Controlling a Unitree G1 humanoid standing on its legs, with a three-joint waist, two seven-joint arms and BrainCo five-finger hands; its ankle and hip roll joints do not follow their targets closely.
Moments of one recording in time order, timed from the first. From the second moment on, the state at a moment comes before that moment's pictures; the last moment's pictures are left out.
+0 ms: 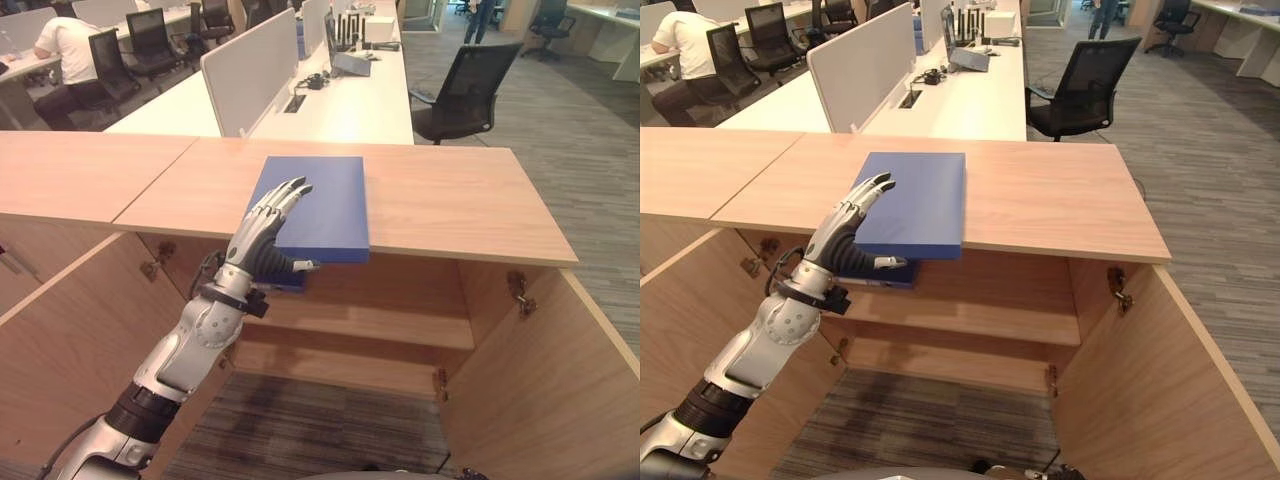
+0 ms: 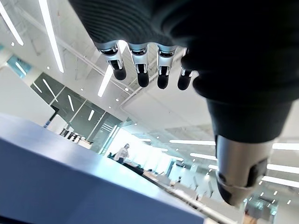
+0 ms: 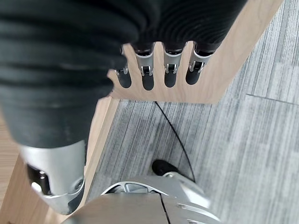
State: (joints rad) left arm -0.31 0.60 -0.36 -0.08 0.46 -0.15 0.22; right arm 0.02 -0.25 0.24 1.27 0.13 0.03 -0.11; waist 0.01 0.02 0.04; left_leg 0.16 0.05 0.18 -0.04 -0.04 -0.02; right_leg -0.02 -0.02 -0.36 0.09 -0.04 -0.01
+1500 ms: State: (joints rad) left arm -0.52 0.54 -0.56 0.46 0.97 0.08 0.34; right arm 0.02 -0.28 0.27 1.30 0.12 0.03 -0.13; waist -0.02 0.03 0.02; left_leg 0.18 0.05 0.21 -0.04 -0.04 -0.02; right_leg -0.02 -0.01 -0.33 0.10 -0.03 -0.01
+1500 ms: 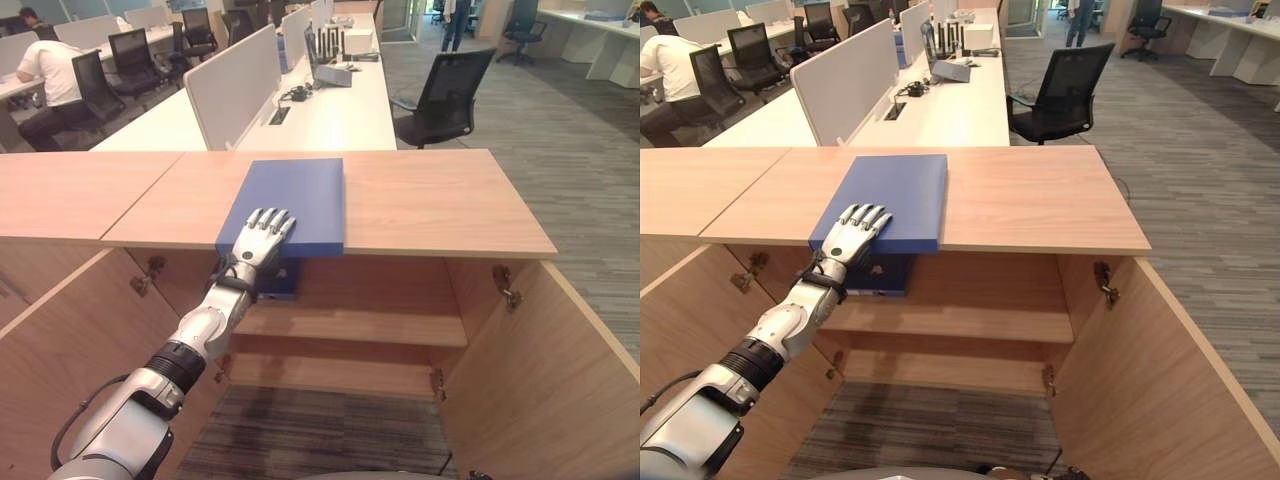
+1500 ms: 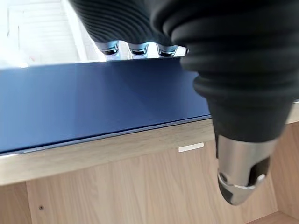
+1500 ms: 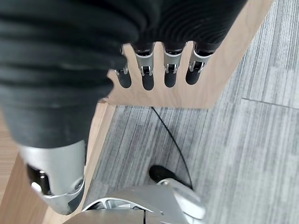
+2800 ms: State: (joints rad) left arm 0.21 0.61 -0.01 -0.43 -0.35 -0.13 -0.05; right arm 0.07 -0.30 0.21 1.27 0.09 0.05 -0.04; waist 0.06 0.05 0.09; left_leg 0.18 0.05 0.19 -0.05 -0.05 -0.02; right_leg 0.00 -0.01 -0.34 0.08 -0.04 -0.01
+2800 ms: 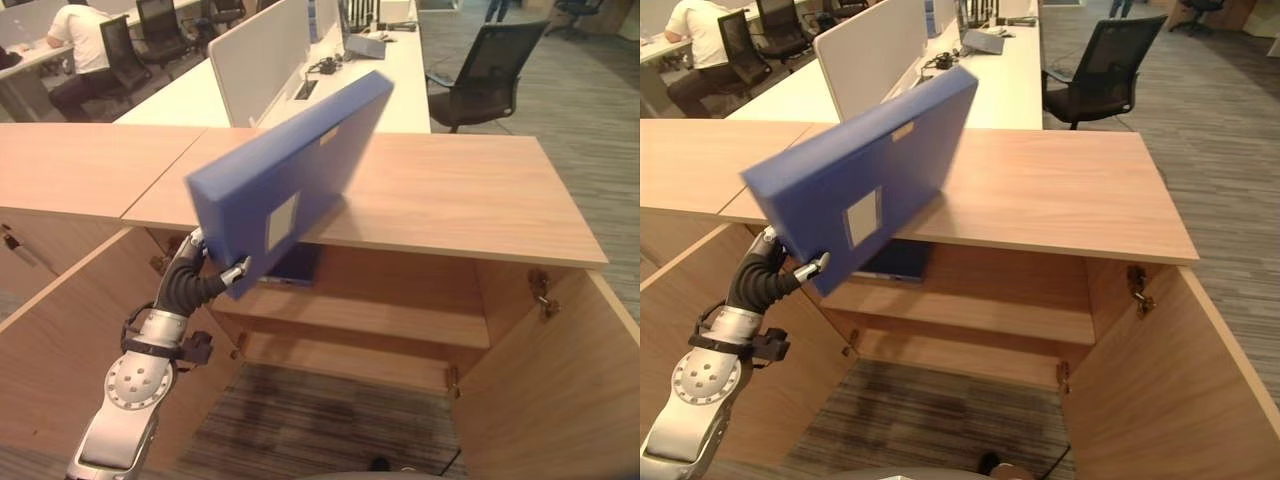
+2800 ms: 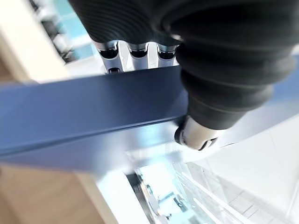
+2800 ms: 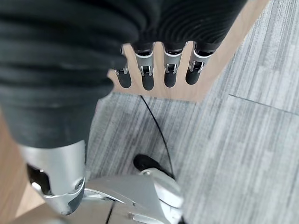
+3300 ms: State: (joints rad) left arm -0.04 0.59 -0.33 -0.41 -0.92 -0.04 -0.15; right arm -0.03 -0.29 0.27 1.31 0.06 0.04 -0.02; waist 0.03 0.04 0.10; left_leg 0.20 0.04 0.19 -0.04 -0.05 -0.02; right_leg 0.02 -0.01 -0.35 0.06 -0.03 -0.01
